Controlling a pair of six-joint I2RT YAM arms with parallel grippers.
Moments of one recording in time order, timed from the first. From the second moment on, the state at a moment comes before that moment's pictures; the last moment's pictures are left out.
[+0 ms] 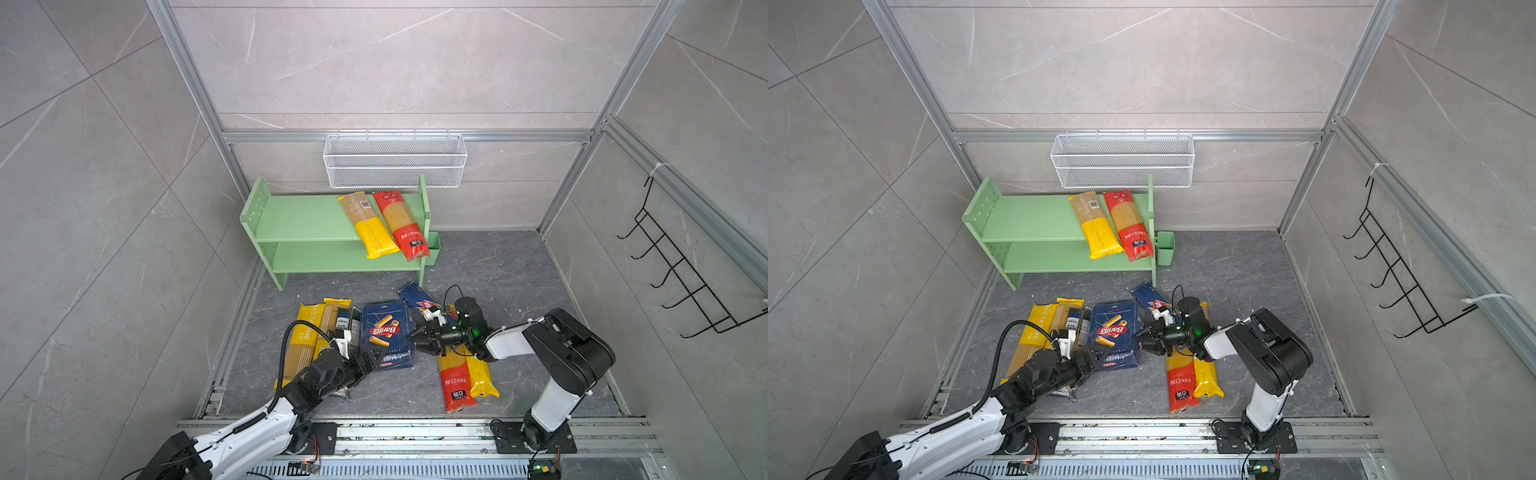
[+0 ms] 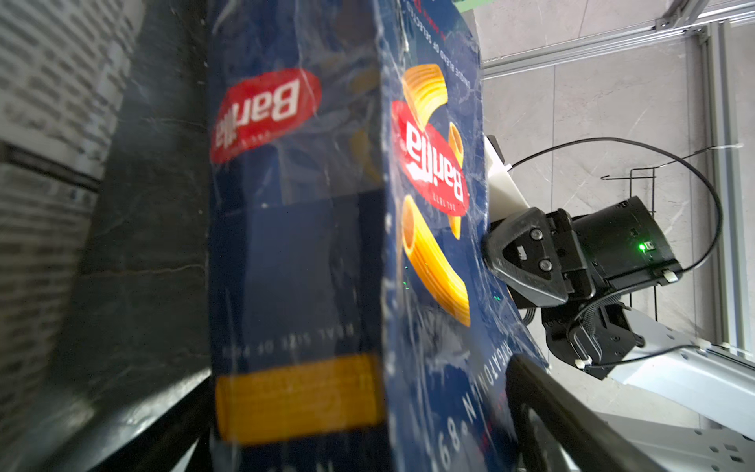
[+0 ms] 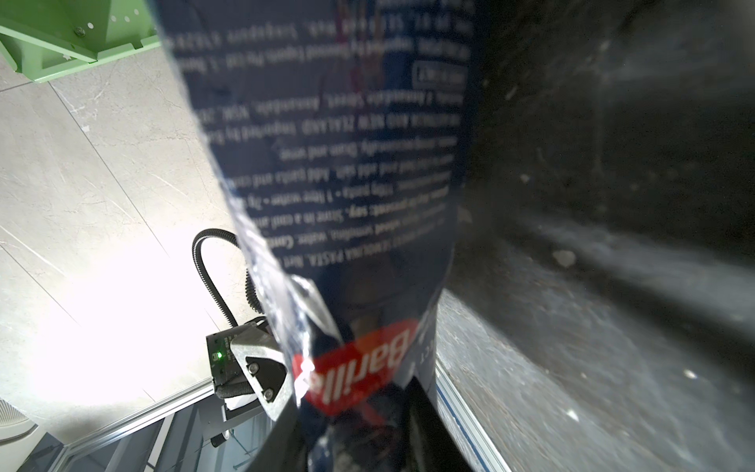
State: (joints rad) left arm -0.74 0.82 0.07 0.30 0.22 -1.24; right arm 0.55 1.75 0.55 0.71 -0.99 1.40
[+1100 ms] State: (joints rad) left arm -0.70 1.01 0.15 0.42 0.27 -1.20; right arm 0.53 1.73 0.54 0.62 -1.04 1.24
